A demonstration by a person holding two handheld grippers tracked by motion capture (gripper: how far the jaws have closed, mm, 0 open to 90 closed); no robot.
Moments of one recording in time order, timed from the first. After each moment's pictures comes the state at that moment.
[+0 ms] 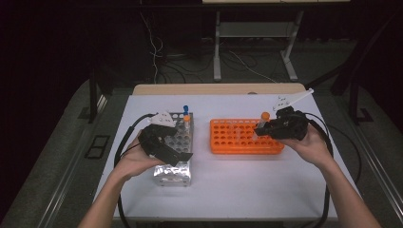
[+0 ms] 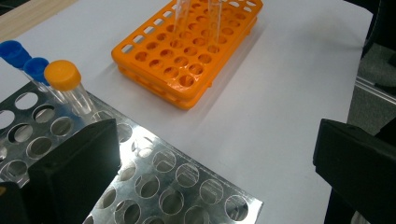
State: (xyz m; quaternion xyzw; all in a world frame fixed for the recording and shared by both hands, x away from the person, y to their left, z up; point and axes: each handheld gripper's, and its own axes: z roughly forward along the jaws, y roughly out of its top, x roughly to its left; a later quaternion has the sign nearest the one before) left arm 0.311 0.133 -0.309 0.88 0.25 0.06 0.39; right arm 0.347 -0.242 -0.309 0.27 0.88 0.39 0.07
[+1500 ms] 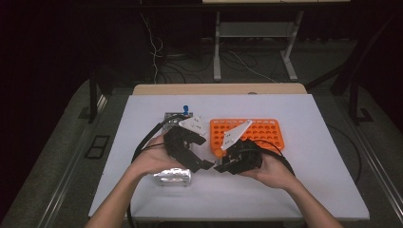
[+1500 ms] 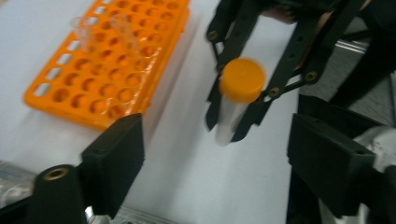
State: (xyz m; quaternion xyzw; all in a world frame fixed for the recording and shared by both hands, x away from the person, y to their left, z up) left arm 0.301 0.070 -0.295 0.93 0.13 0.00 0.35; right arm 0.296 -0.124 -0.344 0.13 0.93 0.34 0.00
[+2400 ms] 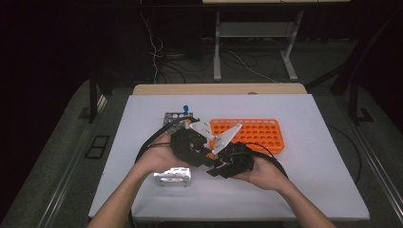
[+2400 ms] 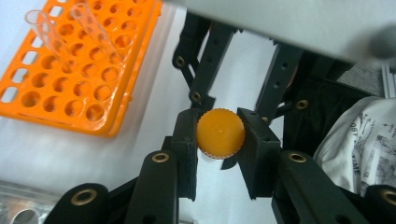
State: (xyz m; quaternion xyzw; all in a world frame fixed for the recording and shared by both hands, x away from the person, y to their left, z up) left arm 0.303 0.059 -0.293 0.94 0.09 -0.01 0.31; right arm 0.294 -0.108 -0.348 0.12 0.94 0.33 0.00
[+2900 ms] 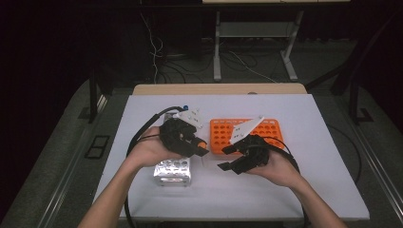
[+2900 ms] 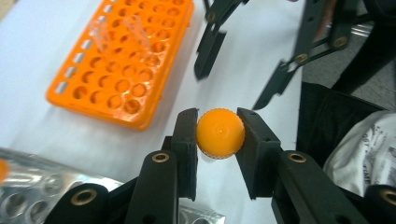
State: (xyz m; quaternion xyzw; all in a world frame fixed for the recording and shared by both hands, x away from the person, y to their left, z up) left arm 0.314 0.082 -0.273 0.94 0.12 0.02 0.33; right arm 0.299 -0.147 -0.331 0.16 0.91 0.37 0.03
